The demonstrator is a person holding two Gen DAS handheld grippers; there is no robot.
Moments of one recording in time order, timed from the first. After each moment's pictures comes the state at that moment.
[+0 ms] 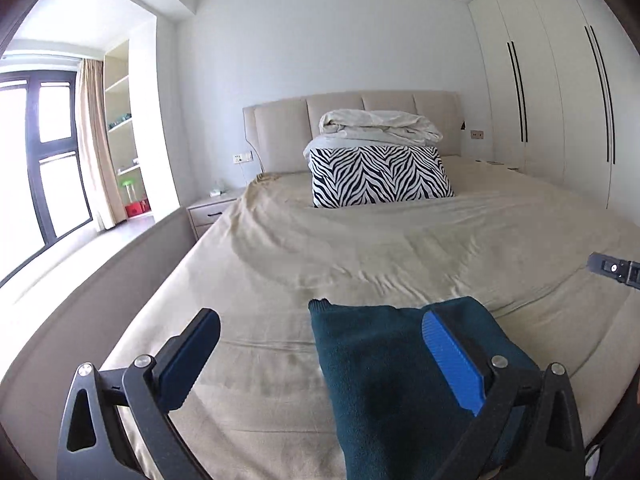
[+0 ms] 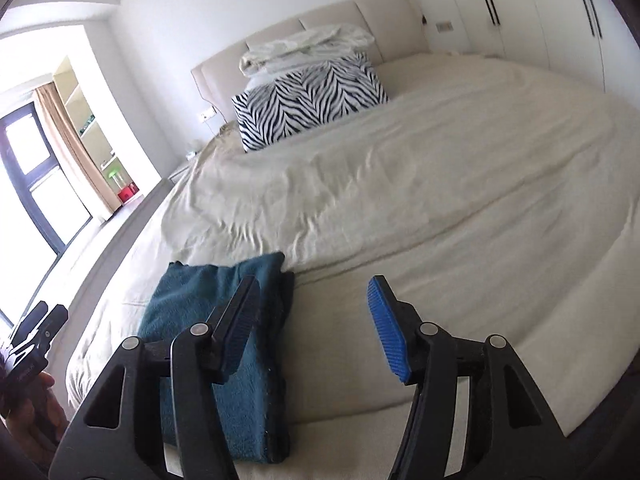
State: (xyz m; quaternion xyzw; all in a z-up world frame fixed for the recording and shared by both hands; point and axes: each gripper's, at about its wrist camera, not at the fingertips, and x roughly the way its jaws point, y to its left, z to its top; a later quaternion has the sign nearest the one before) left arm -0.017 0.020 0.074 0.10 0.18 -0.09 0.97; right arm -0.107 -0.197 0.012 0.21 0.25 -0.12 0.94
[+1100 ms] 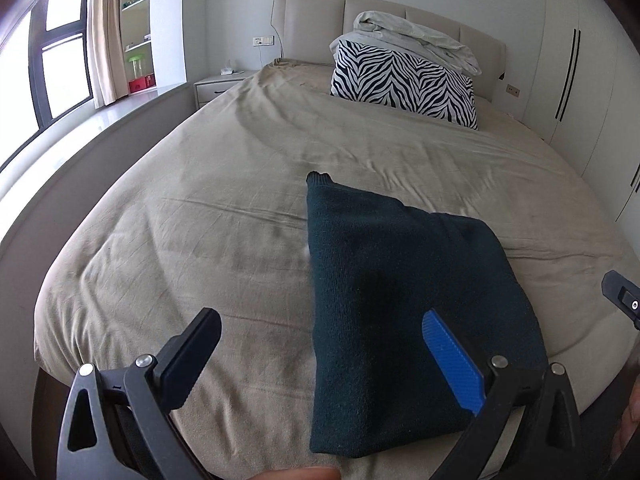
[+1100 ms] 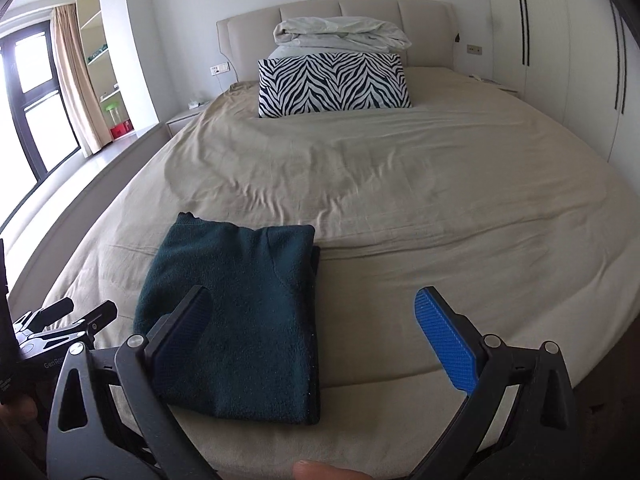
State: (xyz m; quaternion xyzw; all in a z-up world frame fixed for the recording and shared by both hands) left arm 0.012 0.030 0.002 0.00 0.40 -0.07 0.92; right arm -0.089 -0.122 0.039 0.12 0.35 -0.13 0.92
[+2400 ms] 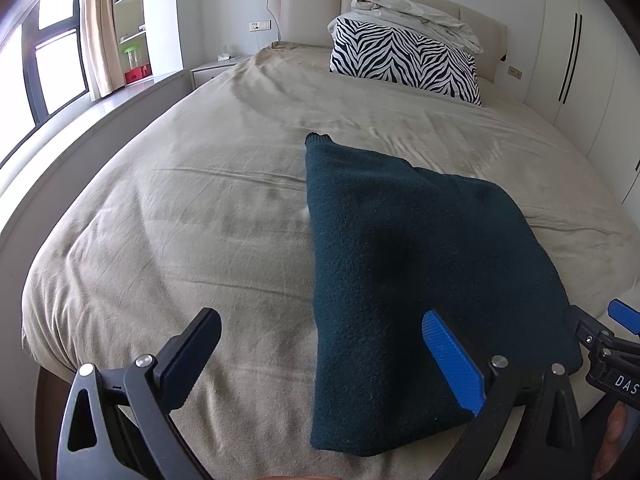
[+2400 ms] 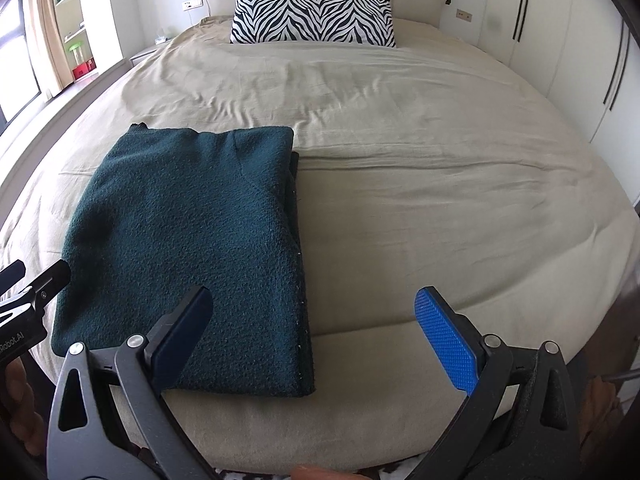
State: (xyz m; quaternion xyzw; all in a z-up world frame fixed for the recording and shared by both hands) left arm 0.011 0.027 -0.033 0.02 0.42 -0.07 0.90; right arm -0.059 -0.096 -0.041 0.07 0.45 -0.18 0.87
